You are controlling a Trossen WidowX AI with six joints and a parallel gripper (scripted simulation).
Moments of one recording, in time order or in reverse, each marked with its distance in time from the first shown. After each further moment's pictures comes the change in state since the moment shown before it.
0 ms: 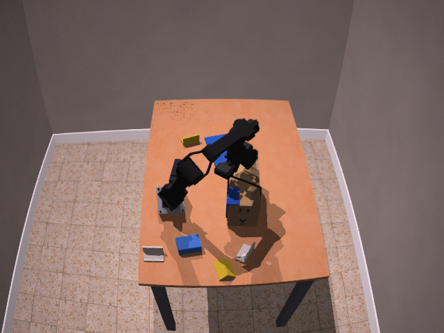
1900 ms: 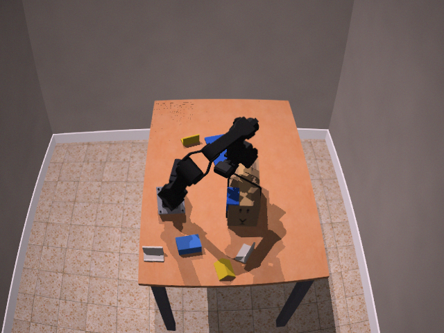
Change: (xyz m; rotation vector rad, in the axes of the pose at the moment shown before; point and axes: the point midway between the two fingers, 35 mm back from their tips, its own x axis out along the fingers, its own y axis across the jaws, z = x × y) arm -0.008 -0.003 0.000 -0.003 0.001 -0.014
